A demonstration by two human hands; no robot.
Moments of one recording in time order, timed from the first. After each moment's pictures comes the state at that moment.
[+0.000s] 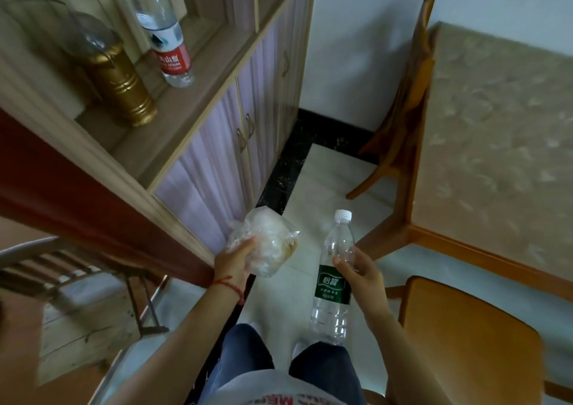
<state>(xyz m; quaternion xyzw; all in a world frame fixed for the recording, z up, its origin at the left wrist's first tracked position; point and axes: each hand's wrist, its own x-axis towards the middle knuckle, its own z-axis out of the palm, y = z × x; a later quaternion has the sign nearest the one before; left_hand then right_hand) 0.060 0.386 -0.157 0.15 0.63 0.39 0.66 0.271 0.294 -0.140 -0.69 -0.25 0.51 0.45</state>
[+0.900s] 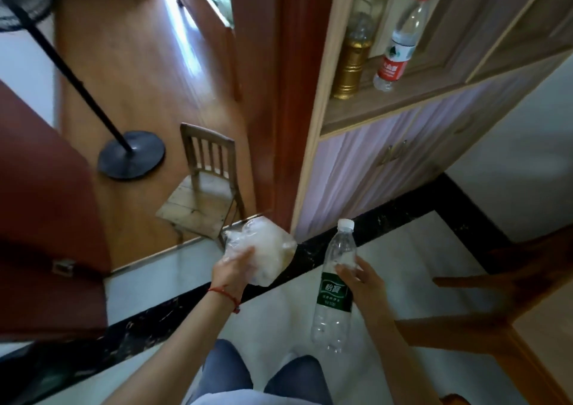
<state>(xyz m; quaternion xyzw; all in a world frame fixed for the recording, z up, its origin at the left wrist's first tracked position) -0.019 0.194 -0.122 -0.12 0.60 0.65 0.46 0.190 0.281 -0.129 -0.58 -0.47 0.61 0.24</state>
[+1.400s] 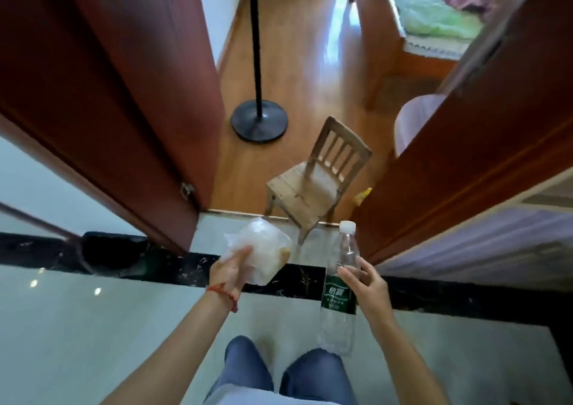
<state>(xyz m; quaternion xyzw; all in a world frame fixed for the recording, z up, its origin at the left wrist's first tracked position) -0.169 0.007 -0.151 -0.29 0.55 0.73 0.29 -0.016 0.200 -0.135 -0.43 -0.62 0.65 0.04</state>
